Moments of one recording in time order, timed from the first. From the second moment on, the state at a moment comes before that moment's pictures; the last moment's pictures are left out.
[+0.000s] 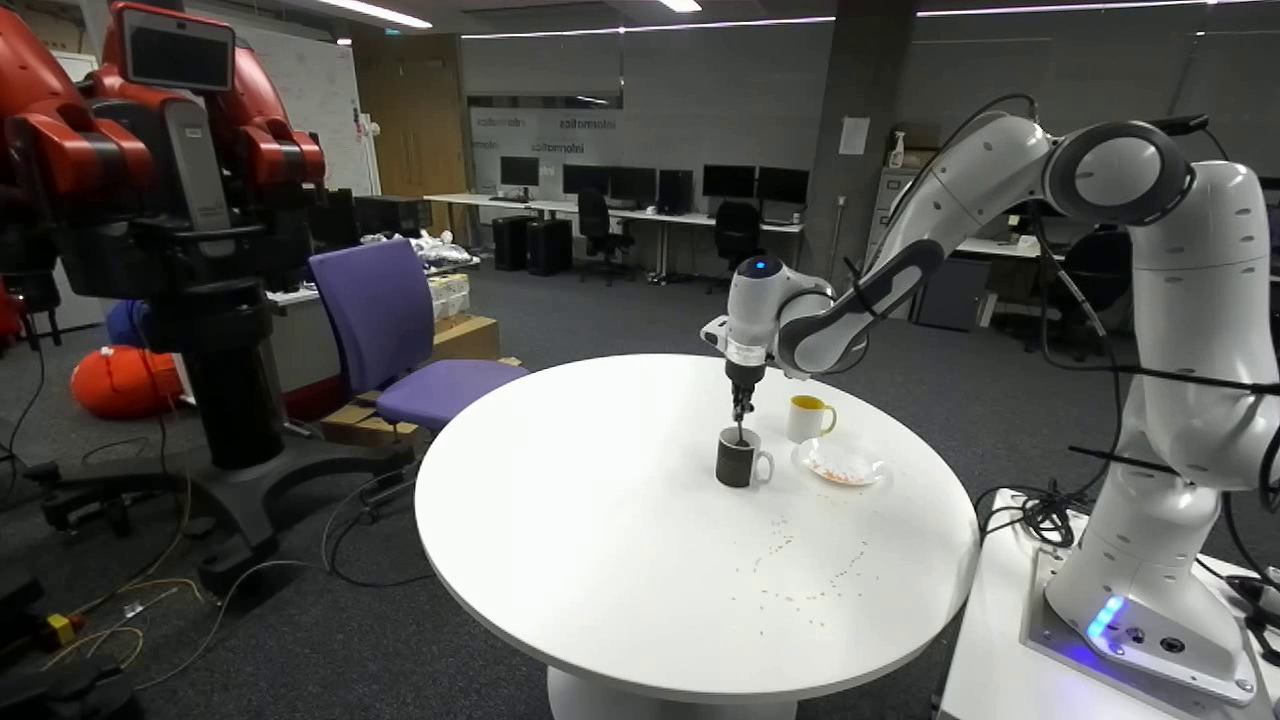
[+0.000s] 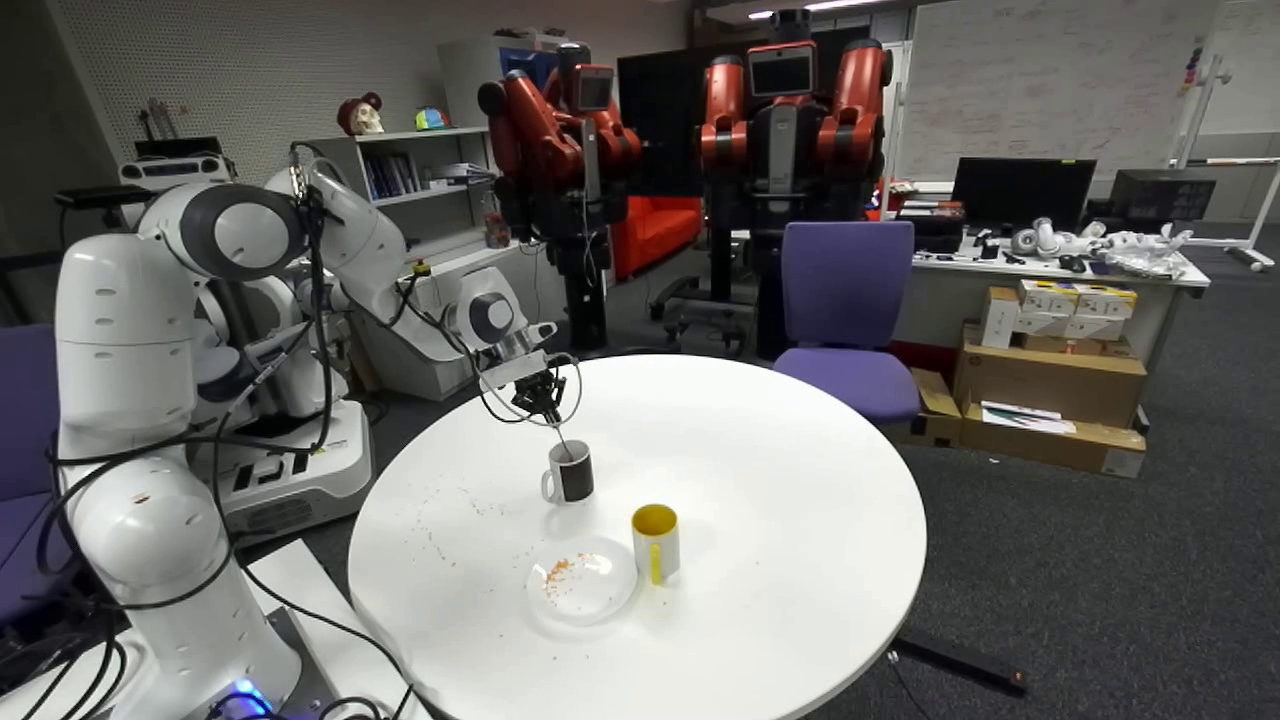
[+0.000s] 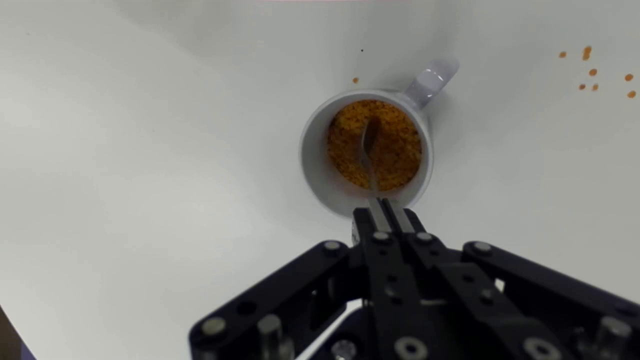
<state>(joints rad) 0.11 0.31 0.01 -2.10 -0.53 2.49 -0.17</state>
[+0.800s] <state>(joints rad) 0.13 0.34 -0.01 -2.09 -0.71 2.50 0.03</state>
